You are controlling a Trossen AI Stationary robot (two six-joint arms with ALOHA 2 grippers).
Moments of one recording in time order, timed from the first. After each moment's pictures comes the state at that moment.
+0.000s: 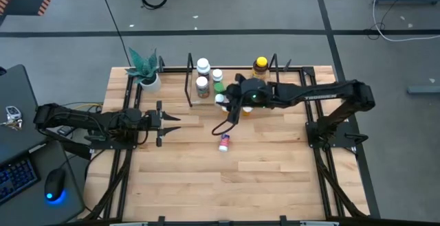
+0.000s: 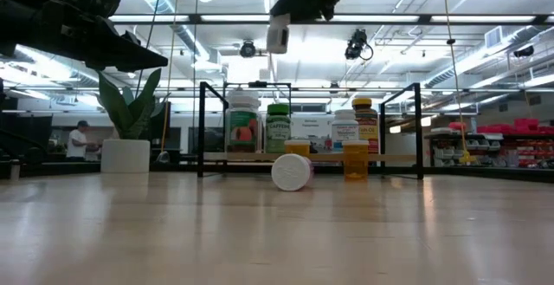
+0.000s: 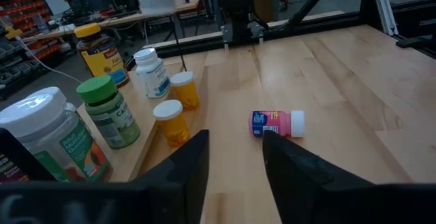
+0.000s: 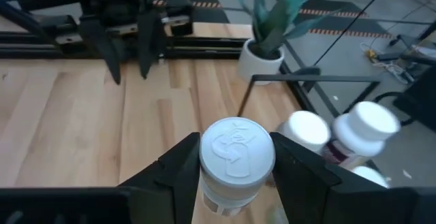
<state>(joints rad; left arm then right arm) -0.05 0.52 0.14 0.21 -0.16 0.17 -0.06 1.51 1.27 -0.20 0.22 -0.07</state>
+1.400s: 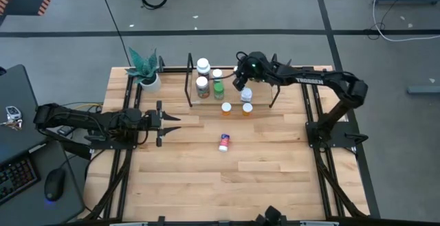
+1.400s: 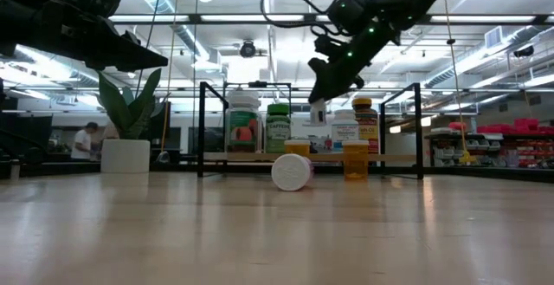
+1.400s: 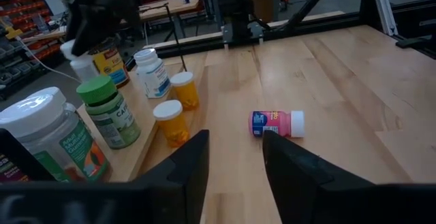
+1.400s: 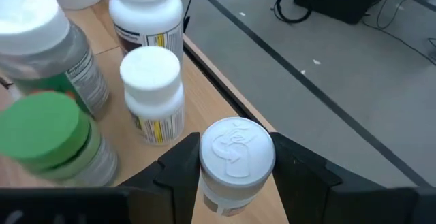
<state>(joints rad) -0.05 0.52 0.14 0.21 -0.16 0.17 -0.52 1.59 1.09 -0.09 0.19 0.00</state>
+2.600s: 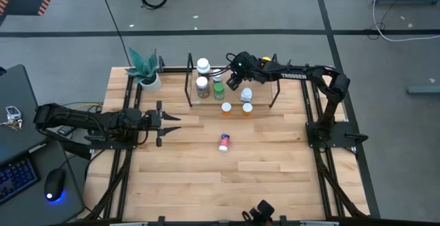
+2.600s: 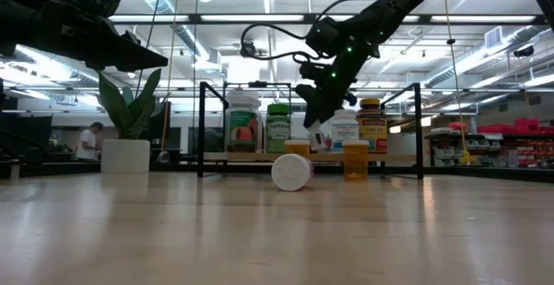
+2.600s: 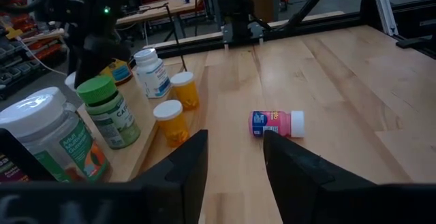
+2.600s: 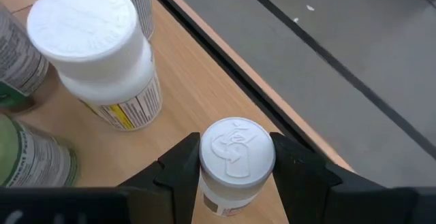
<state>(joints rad) -0.05 0.52 0.14 0.21 -0.16 0.17 -0.53 1.80 1.27 -0.27 0.24 0.08</state>
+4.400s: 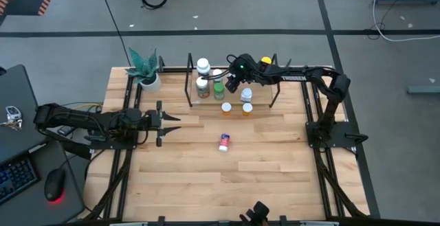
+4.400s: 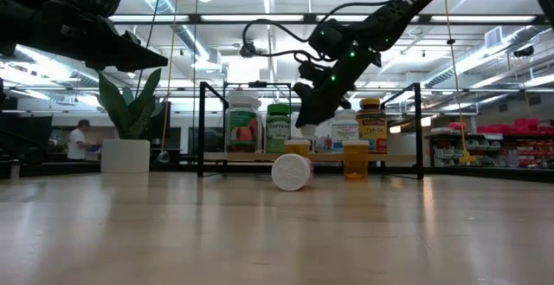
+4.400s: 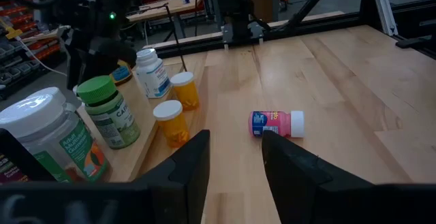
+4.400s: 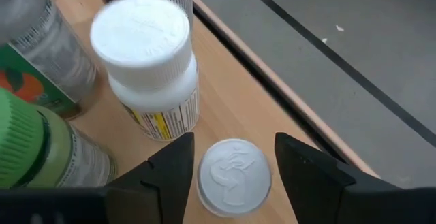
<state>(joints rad) -0.05 0.52 0.14 0.21 -0.16 0.17 -0.53 1.79 1.19 -0.10 0.14 0.06</state>
